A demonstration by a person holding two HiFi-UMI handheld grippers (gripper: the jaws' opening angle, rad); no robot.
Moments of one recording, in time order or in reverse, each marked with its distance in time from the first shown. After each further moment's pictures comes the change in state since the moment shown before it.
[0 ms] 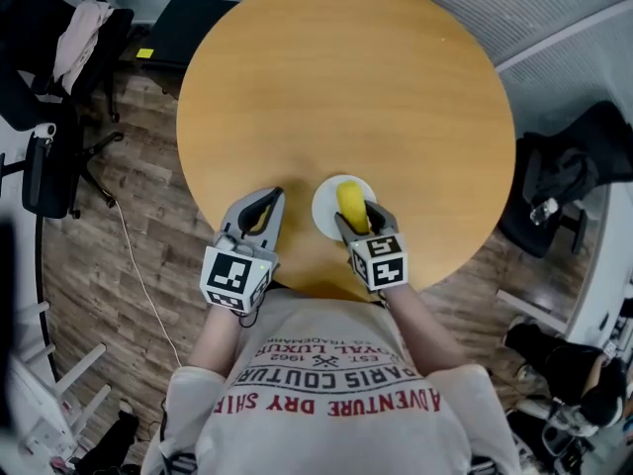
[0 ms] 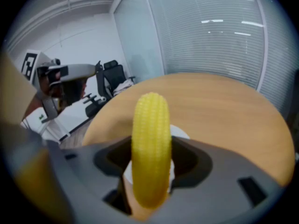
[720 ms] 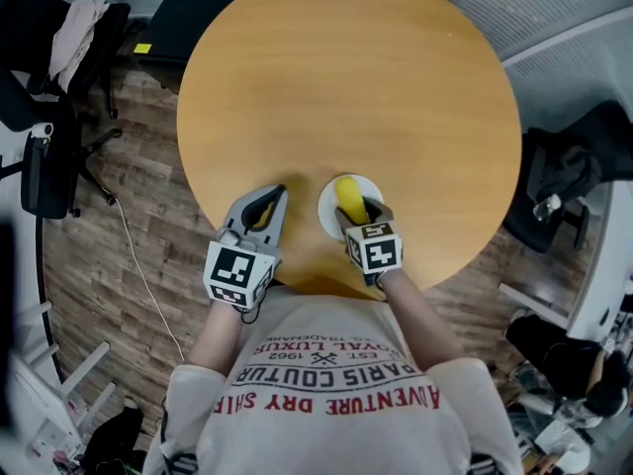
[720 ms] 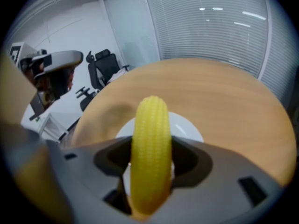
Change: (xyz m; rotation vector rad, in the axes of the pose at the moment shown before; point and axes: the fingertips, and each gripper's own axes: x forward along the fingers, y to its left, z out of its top) left arm 0.011 0.019 -0.015 -0.015 0.053 -0.021; right arm 0.042 -0.005 -0.022 0.047 0.151 -0.036
